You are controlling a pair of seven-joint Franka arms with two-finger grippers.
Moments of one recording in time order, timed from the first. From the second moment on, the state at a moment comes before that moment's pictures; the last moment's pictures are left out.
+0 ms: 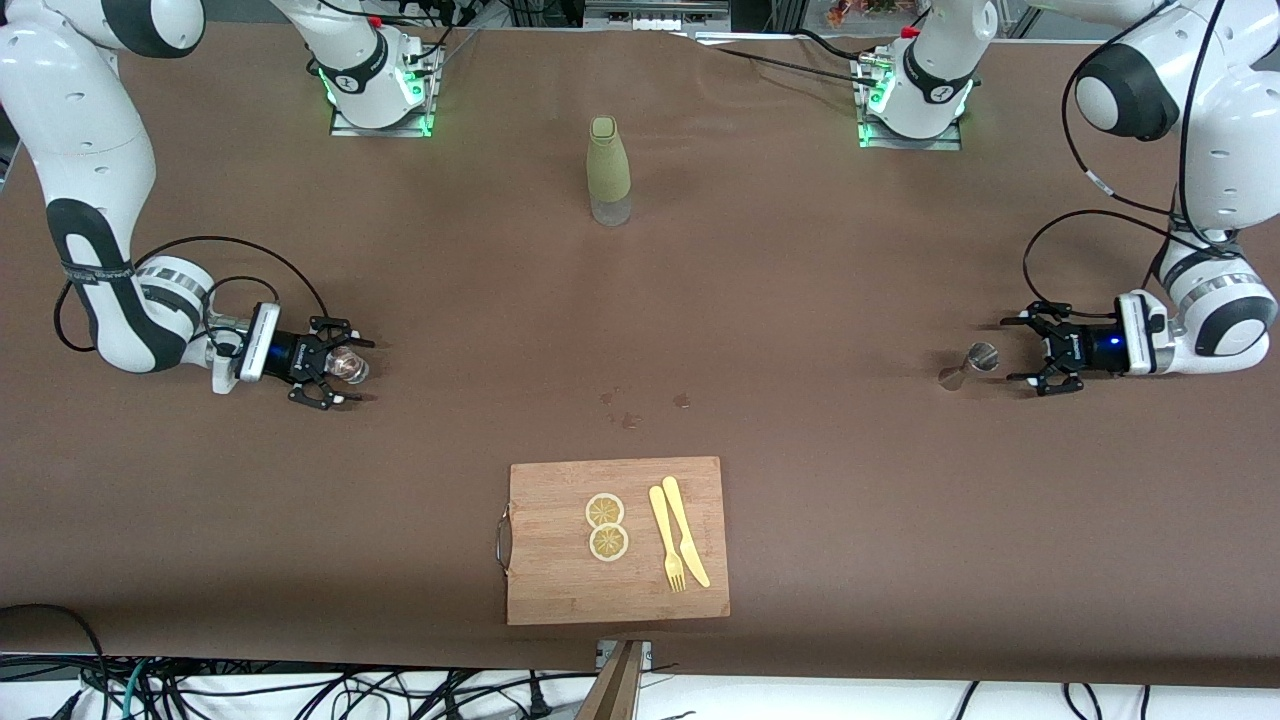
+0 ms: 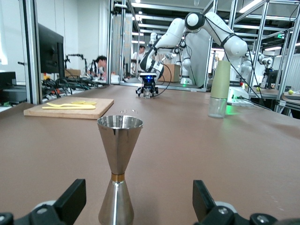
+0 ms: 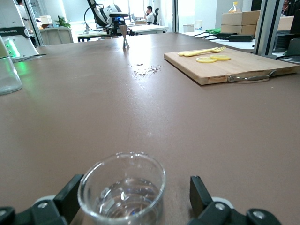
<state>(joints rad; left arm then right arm) 0.25 1.02 0.41 -1.60 -1.27 1.16 2.69 -0.21 0.80 -0.09 -1.90 1.29 1.78 -2.62</state>
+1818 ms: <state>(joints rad) 0.23 1.07 0.34 -1.60 -1.32 1.18 2.72 -0.14 0.79 0.06 -1.77 1.34 1.76 -2.49</state>
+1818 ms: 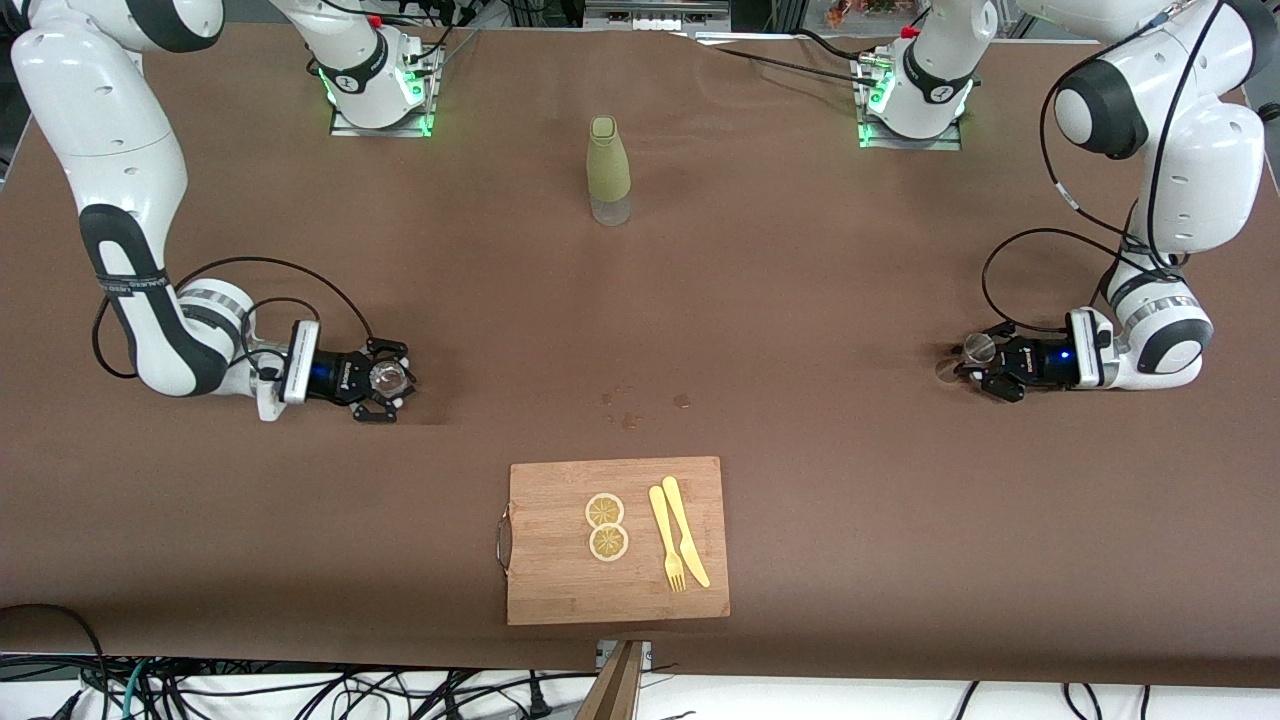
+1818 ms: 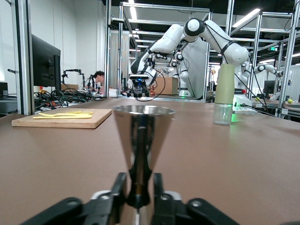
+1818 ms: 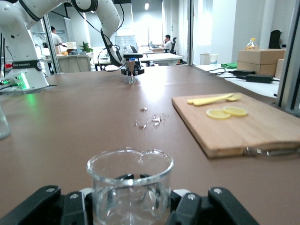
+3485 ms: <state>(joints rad) -0.29 1.01 0.25 -1.56 -1.75 1.49 2.51 0.47 0.79 0.07 -1.33 1.24 2.26 -1.64</state>
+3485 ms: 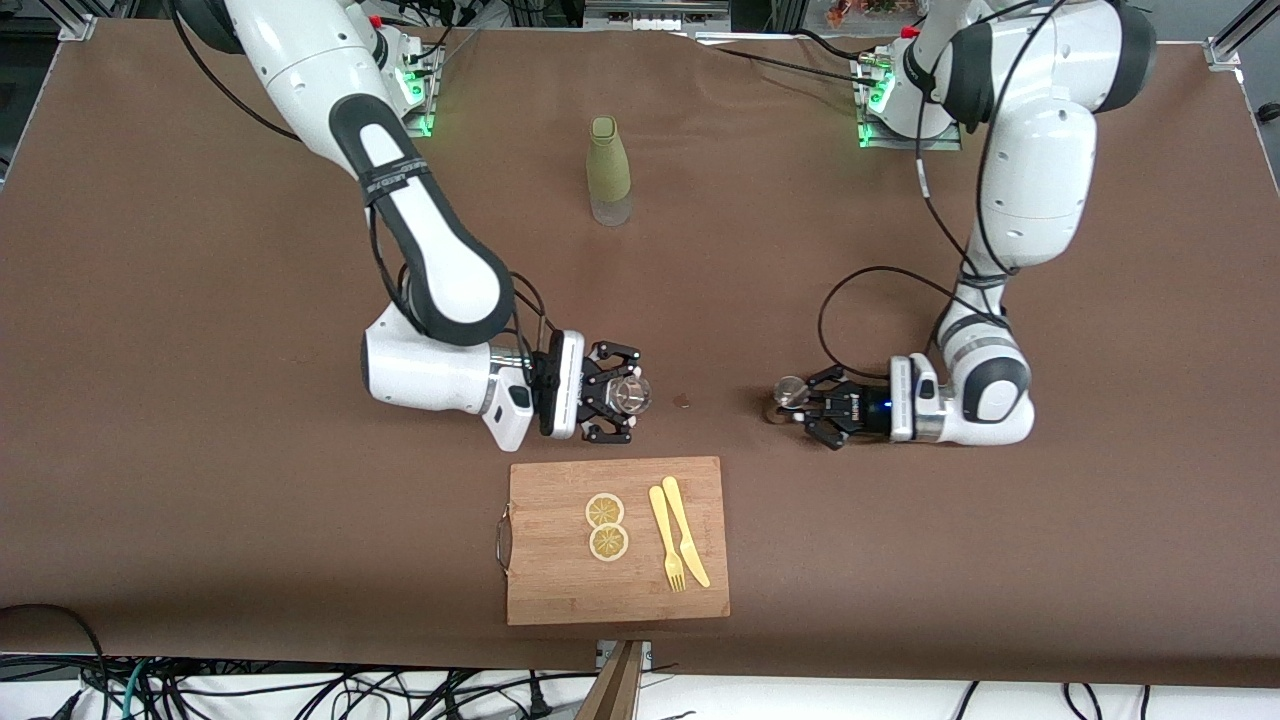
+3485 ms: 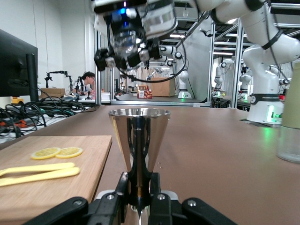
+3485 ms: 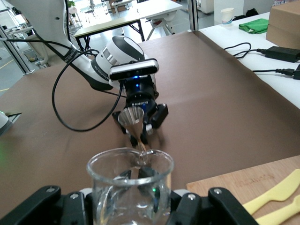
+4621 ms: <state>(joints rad) -0.41 1.01 0.20 -1.51 -1.83 1.68 2.39 0.57 0.79 0.07 -1.31 1.03 2.31 -1.45</state>
